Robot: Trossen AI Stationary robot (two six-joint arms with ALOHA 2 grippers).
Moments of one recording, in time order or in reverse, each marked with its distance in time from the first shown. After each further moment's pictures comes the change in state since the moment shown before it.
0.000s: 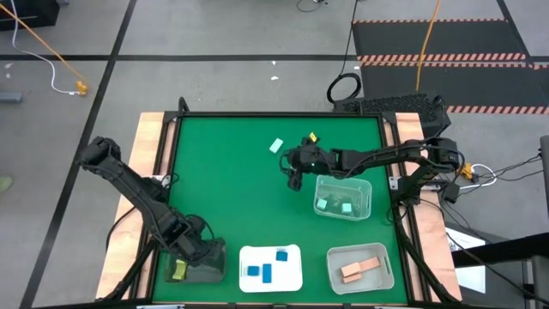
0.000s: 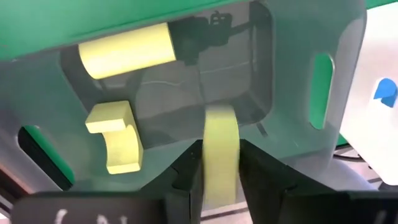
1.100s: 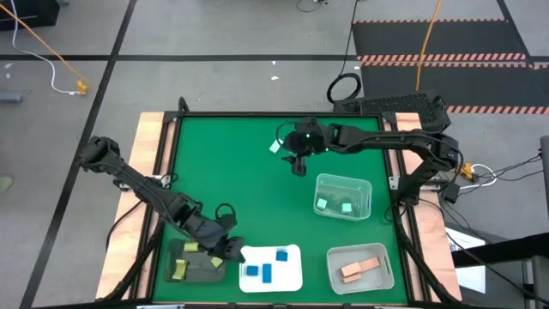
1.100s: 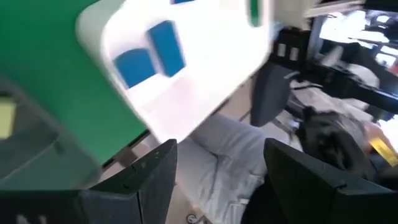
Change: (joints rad) left arm 0.172 -0.017 0.000 0.541 -0.054 0.348; right arm -0.170 -0.001 0.248 -0.349 -0.333 -0.241
